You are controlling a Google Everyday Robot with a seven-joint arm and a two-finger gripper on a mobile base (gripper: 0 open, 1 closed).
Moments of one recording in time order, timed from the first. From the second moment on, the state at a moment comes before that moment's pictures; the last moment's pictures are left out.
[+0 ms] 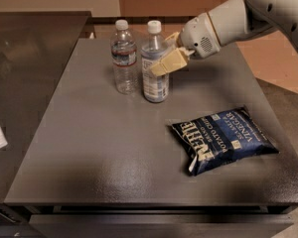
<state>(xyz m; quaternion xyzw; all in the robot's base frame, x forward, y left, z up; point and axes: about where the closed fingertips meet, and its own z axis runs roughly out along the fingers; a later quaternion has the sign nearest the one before) 0.587 -0.030 0.928 -0.58 0.66 0.33 0.35</state>
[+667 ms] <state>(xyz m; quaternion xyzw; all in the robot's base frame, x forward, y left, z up) 0.583 -0.025 0.921 -0.59 0.65 0.31 0.37</state>
